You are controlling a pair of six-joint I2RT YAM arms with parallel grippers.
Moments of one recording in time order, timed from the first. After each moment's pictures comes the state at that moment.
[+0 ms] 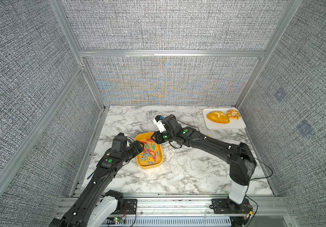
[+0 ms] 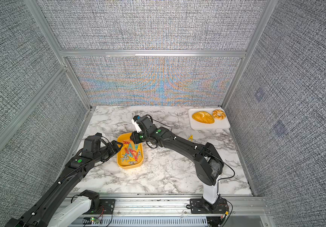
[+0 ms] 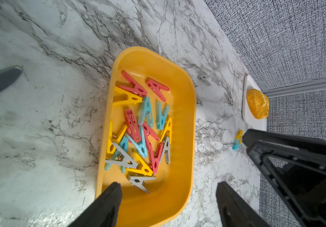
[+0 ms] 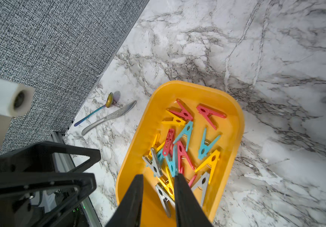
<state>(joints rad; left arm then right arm) -0.30 0.90 0.68 -0.51 0.24 -0.83 0.84 1.82 1.52 -0.37 -0.17 0.44</state>
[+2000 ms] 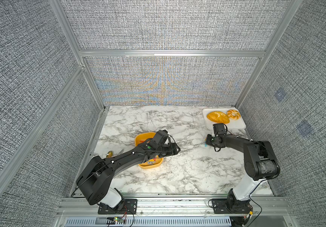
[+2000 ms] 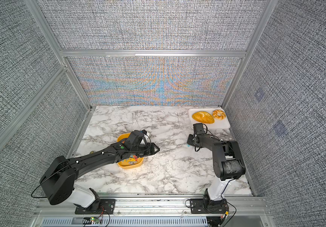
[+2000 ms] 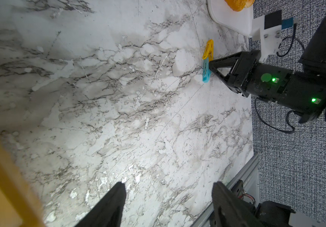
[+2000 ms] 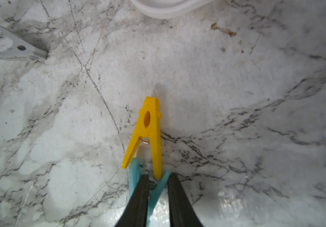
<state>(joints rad) -0.80 1.51 0.93 -0.20 0.29 -0.84 0.10 1.74 0.92 -0.23 -0.01 0.41</state>
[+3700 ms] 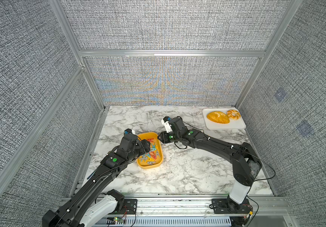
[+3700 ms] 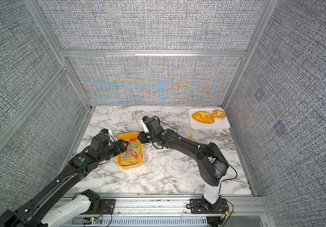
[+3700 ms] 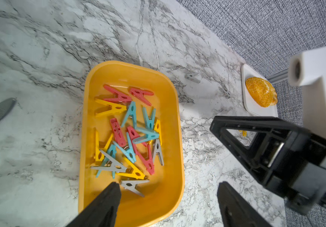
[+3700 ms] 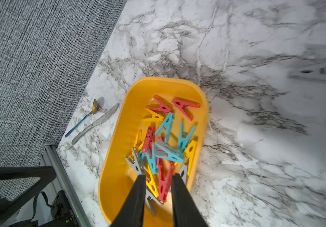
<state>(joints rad) -0.54 0.96 0.79 -0.55 0.02 -0.80 0.76 1.77 1.35 -0.27 -0.19 0.51</state>
